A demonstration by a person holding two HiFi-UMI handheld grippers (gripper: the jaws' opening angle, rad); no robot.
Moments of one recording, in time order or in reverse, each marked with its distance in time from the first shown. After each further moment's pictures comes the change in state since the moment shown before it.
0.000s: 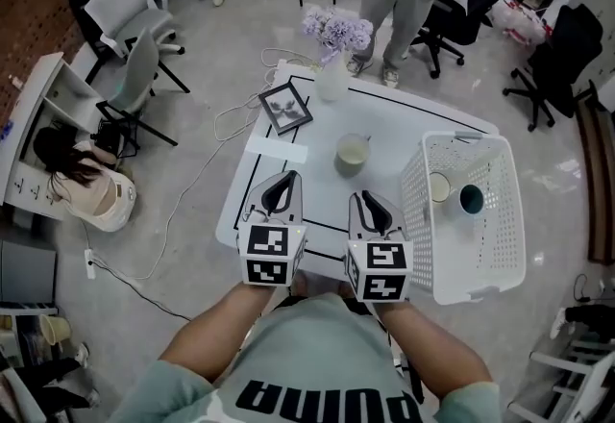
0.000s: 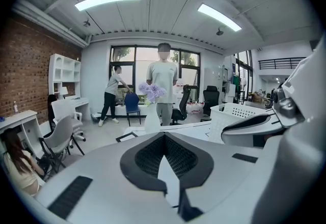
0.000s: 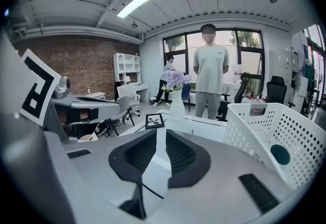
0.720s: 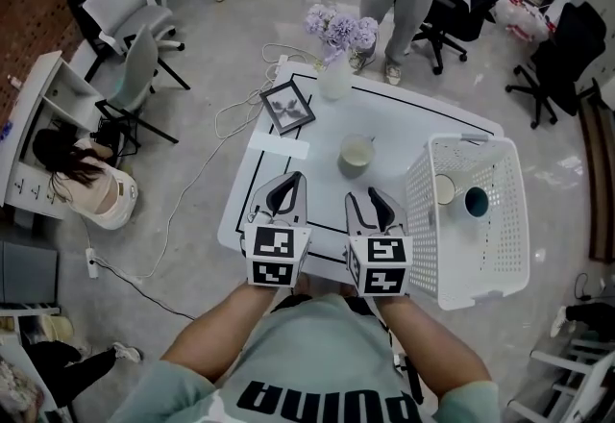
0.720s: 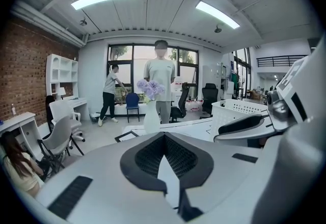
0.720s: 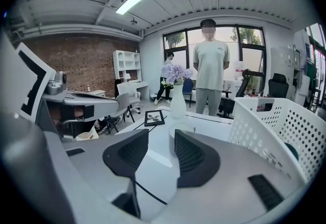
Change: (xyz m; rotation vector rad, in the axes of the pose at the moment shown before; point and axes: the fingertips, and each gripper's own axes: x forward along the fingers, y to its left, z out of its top) left arm 0.014 0.003 -0.008 0.023 0.021 -0.013; right arm 0.026 -0.001 -0.011 0.002 0.034 0.009
